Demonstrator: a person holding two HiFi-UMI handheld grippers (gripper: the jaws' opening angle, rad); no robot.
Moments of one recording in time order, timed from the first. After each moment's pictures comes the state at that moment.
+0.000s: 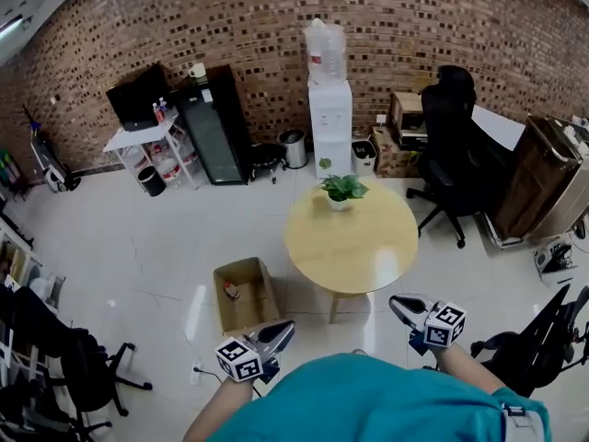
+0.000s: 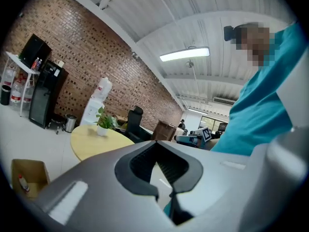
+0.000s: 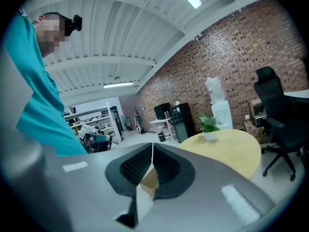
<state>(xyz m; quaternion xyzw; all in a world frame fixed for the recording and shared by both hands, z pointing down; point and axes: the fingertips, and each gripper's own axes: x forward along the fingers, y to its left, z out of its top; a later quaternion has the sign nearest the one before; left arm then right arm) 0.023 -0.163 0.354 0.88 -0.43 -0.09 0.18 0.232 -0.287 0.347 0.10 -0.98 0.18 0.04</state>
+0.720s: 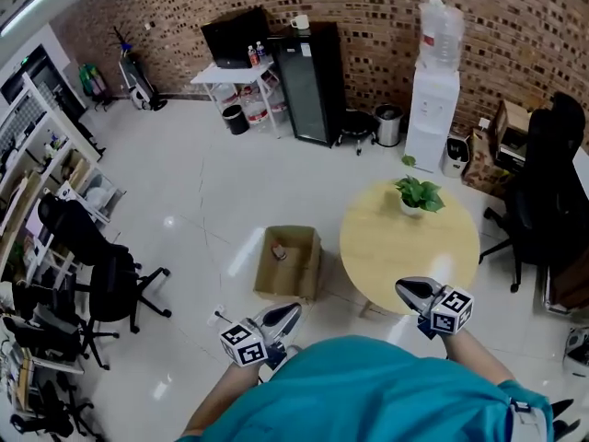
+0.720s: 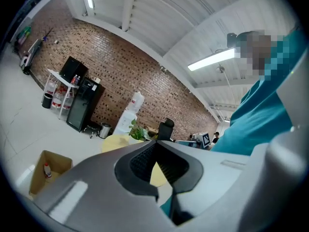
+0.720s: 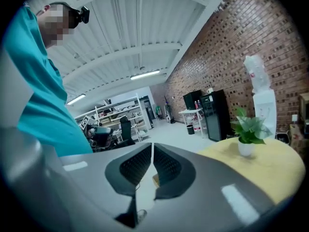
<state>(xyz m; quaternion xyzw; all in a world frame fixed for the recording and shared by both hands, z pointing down) -0.029 -0.210 0.484 0.78 -0.59 -0.11 0.17 0.118 -0.396 0.496 -0.10 -0.98 0.14 0.04</state>
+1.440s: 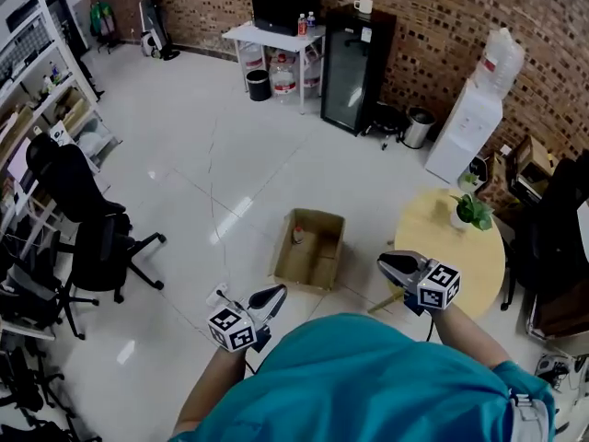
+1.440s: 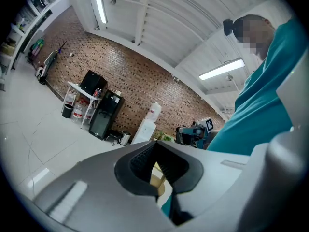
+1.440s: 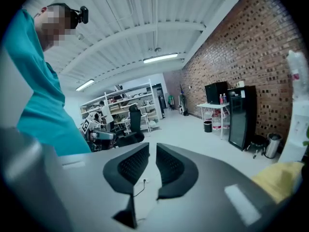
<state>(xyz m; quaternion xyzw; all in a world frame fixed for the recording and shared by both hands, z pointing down) -0.311 -0.074 0.620 0.73 -0.65 -0.13 0.13 -0.205 -0.269 0.582 -0.18 -0.97 0.09 0.11</state>
